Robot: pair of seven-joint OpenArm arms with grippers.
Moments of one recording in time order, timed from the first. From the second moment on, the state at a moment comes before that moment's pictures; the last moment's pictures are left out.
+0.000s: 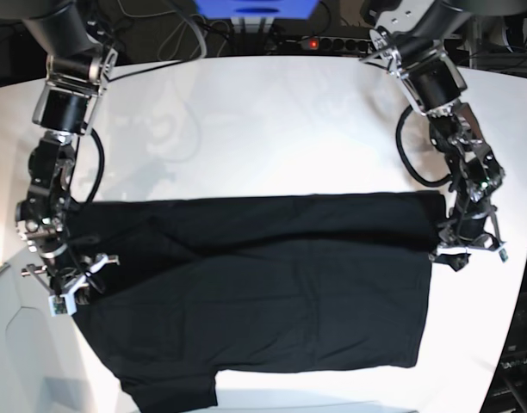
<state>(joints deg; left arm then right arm) -11.6 -9.7 -32.1 79.9 -23.3 -7.8 34.1 17.0 12.3 17.4 76.9 -0.6 25.6 -30.0</state>
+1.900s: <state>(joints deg) -19.5 -12.3 -28.6 71.4 -23.3 -7.8 32.6 17.1 12.0 20.1 76.9 -0.6 25.6 -30.1</state>
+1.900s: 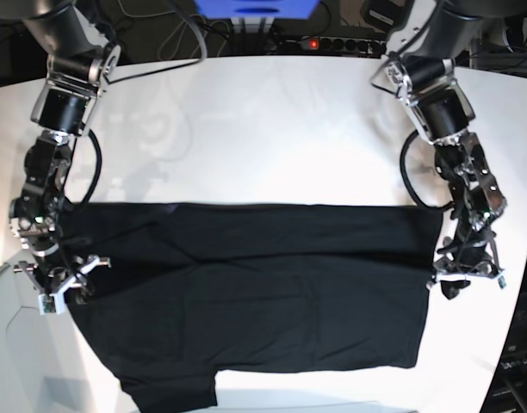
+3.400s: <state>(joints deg) -7.6 -11.3 -28.6 65.2 -24.4 -12.8 29.8 8.5 17.4 29.0 63.3 0.5 25.5 -28.4</state>
